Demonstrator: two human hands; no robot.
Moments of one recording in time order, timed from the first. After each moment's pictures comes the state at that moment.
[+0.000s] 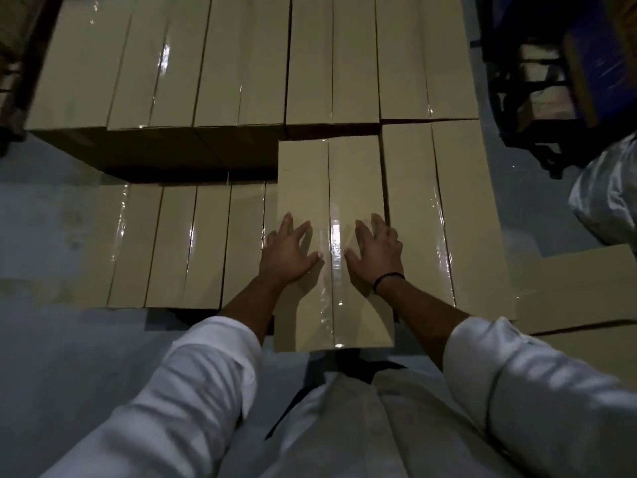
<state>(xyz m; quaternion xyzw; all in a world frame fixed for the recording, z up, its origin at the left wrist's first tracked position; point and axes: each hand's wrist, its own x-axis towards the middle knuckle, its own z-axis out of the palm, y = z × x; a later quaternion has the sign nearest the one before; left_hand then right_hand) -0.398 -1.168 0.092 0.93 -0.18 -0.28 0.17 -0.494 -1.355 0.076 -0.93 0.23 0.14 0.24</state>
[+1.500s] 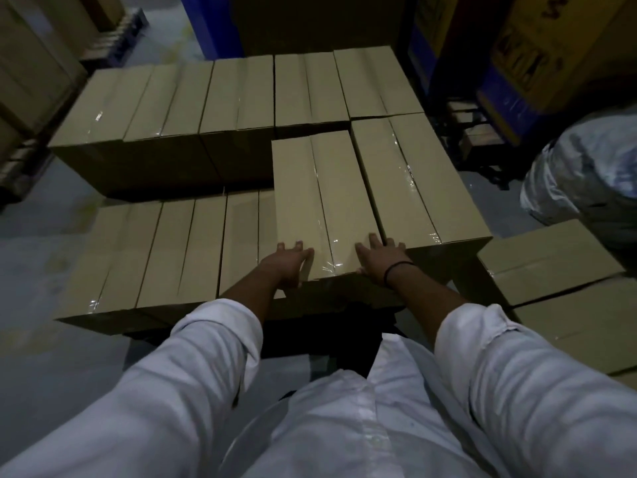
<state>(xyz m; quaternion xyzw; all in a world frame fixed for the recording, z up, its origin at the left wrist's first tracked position) -0.527 -1.077 0.045 0.87 -0.38 -0.33 -0.04 -0.660 -1.296 0.036 -0.96 0.13 0.26 0.04</state>
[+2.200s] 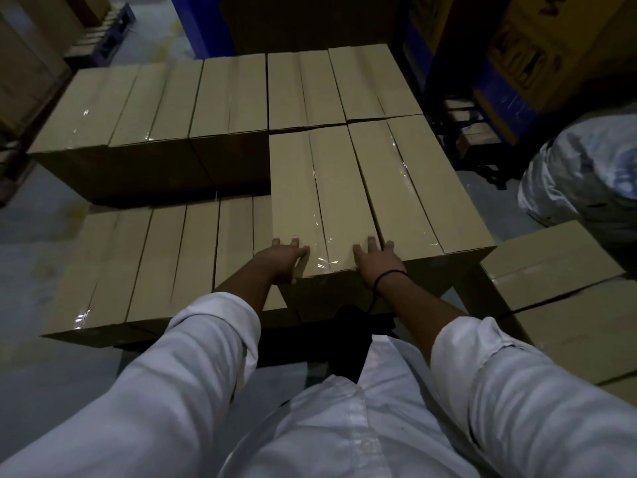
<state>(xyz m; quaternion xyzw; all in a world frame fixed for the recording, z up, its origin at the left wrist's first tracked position) -0.479 -1.096 0.041 0.85 -0.40 -0.32 -0.08 -0.629 -1.293 0.021 -0.95 0.19 0.25 0.04</state>
